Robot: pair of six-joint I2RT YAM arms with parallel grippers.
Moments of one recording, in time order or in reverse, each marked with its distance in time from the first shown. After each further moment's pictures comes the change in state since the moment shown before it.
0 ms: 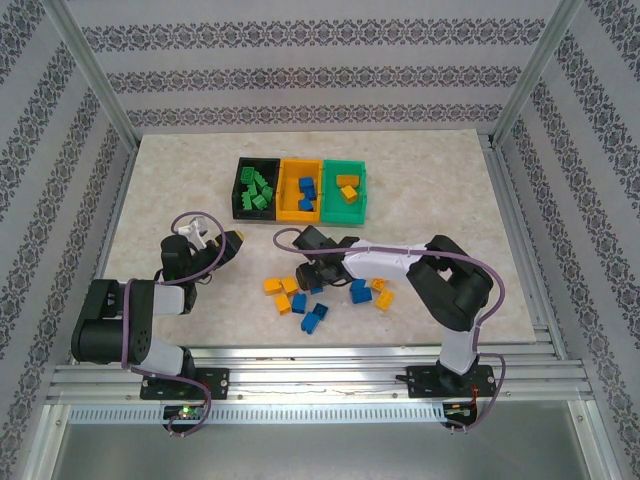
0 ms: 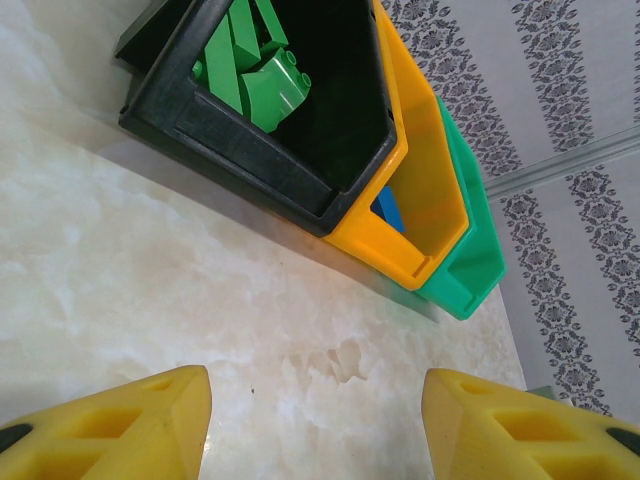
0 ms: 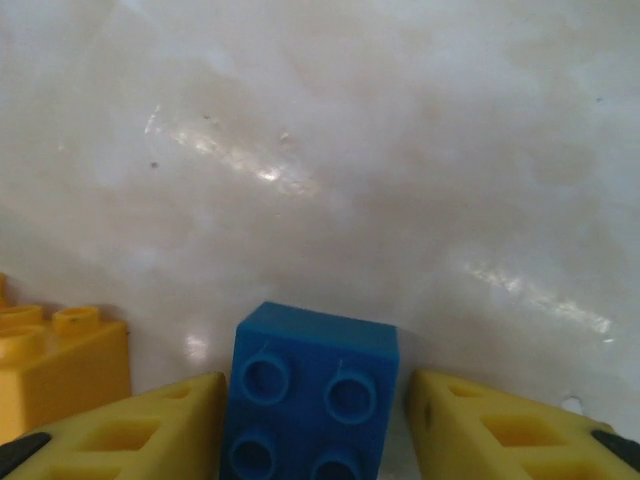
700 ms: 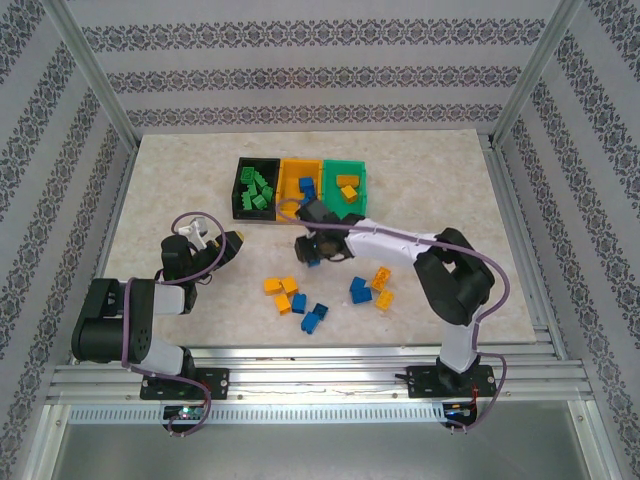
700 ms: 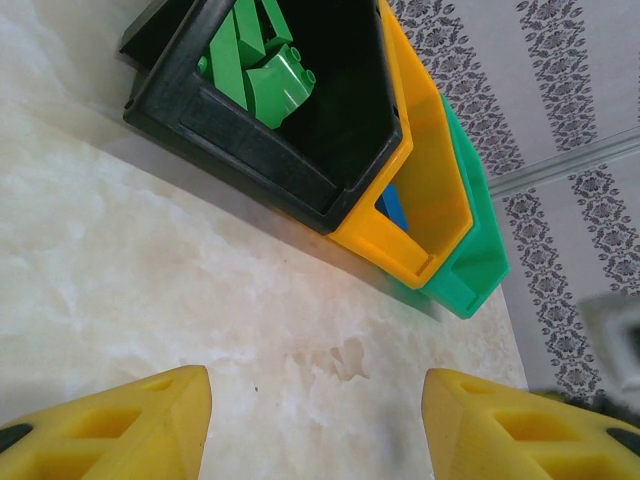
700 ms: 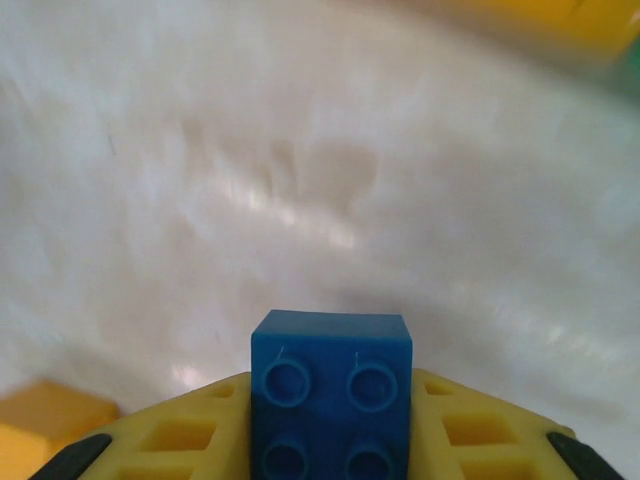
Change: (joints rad) left arm 0.000 0.005 0.000 -0.001 0.000 0.000; right arm -0.111 0.017 0.204 -0.043 -0.048 -0.054
